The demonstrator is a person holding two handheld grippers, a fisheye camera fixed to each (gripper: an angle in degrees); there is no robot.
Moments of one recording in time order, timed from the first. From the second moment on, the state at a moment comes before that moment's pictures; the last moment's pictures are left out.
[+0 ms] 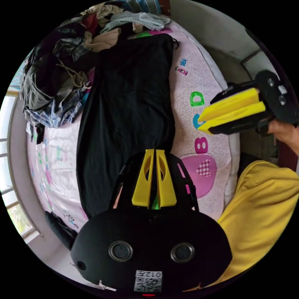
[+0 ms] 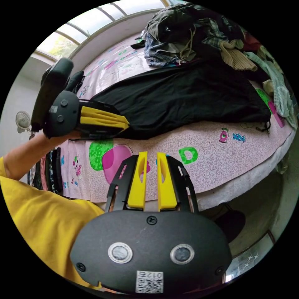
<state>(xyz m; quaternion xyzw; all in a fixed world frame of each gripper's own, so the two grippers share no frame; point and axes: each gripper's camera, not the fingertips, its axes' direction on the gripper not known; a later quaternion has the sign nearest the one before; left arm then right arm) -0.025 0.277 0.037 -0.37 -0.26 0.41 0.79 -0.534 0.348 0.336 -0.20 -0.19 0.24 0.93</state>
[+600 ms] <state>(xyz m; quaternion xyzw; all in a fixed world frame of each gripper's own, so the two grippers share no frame) -0.073 0.214 0.015 -0.44 -0.08 0.29 0.85 -0.672 0.311 0.373 -0.14 0.00 0.17 0.98</state>
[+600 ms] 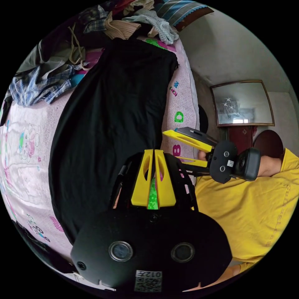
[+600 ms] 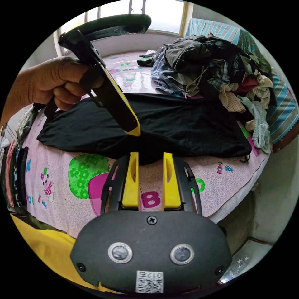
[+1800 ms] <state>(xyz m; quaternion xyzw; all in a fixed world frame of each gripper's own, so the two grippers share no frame) -0.511 0.499 -0.581 0.03 -0.29 -0.35 0.89 -0.725 0.221 0.364 -0.23 -0.09 0.07 0.97</state>
